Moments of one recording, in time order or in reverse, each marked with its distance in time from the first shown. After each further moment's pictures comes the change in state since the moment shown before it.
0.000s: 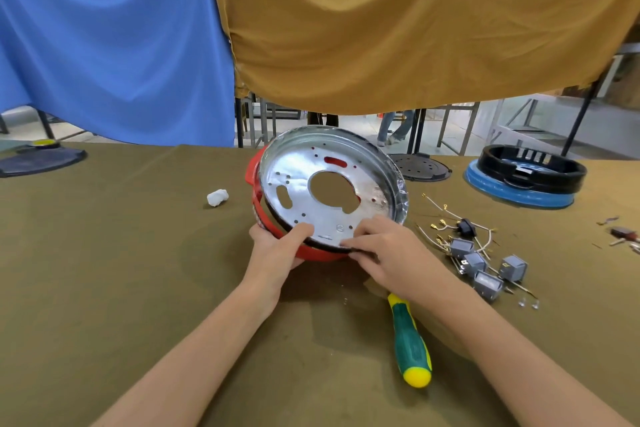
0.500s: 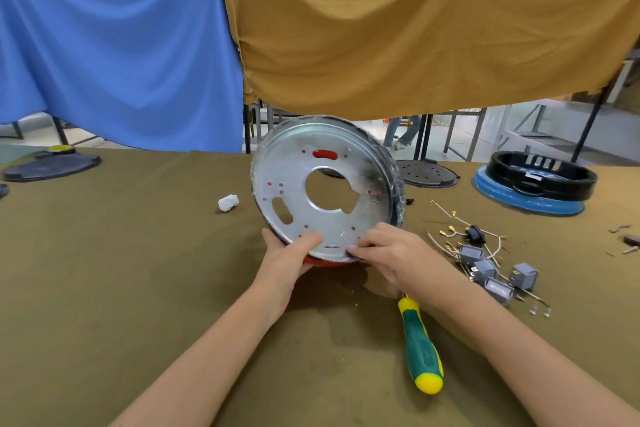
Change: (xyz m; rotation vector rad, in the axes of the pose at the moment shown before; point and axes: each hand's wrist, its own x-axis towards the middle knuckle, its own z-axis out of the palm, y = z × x) left_hand 0.000 -0.003 -0.004 -0.101 -0.055 -0.018; right_hand 0.003 0.002 -0.008 -0.117 0.012 -0.260
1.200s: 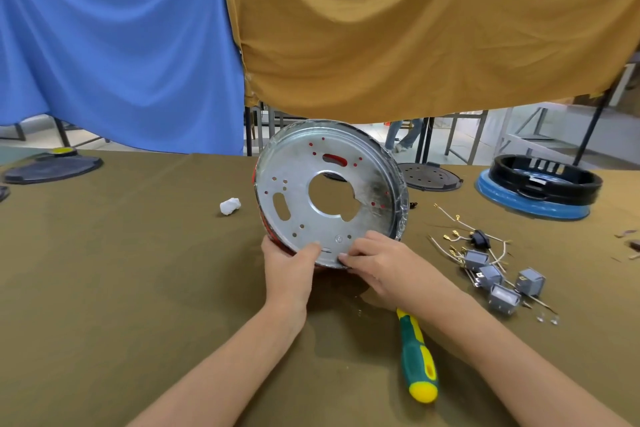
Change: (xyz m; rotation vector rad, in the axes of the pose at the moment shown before) left_hand -0.008 -0.007 0.019 -0.041 0.270 0.084; right_hand 0.011 -0.010 0.016 -0.030 0.043 -0.033
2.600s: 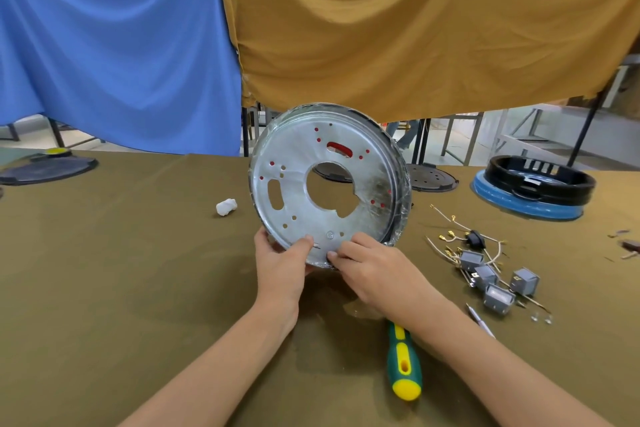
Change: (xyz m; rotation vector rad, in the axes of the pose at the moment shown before) left_hand 0.003 0.005 -0.003 -0.160 -0.048 0.015; right_hand 0.003 -0.013 0.014 -0.237 0.119 0.015
